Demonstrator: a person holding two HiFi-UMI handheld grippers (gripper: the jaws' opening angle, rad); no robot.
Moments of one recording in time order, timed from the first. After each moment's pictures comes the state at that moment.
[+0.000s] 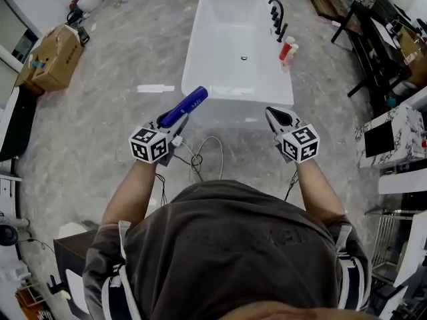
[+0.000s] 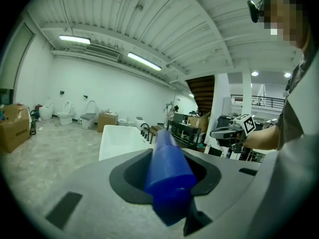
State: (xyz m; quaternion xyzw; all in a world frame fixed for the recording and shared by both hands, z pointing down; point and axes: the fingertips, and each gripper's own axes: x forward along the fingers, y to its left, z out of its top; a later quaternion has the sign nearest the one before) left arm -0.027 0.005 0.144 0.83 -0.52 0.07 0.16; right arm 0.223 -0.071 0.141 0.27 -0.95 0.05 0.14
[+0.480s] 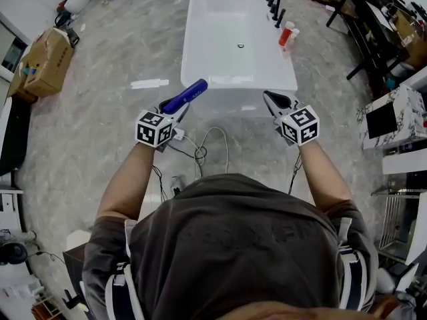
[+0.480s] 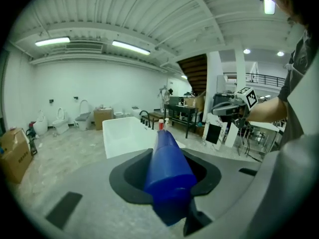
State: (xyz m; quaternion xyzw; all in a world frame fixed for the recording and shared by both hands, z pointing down) left arm -0.089 -0.014 0.198 0.84 -0.49 0.19 0.14; right arm 0.154 -0.071 0.159 0.28 -0.94 0.03 0.17
